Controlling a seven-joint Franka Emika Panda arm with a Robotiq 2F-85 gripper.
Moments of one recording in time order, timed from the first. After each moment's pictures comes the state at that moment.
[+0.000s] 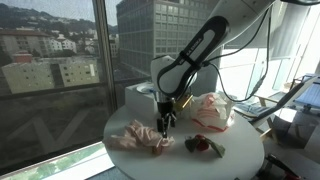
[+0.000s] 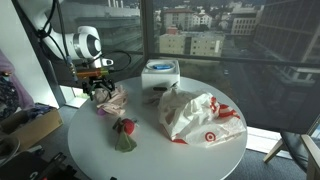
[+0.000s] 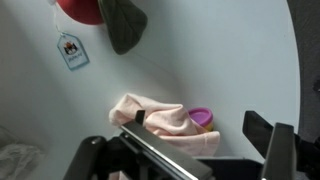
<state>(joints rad) 0.25 0.49 0.19 -2.03 -0.21 2.36 -0.03</state>
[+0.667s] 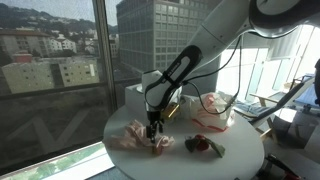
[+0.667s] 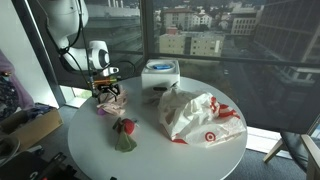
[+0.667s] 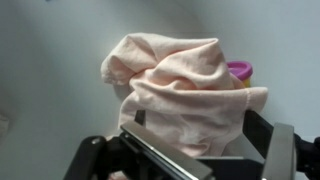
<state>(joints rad) 0.28 0.78 0.17 -1.73 -0.22 2.38 -0.09</state>
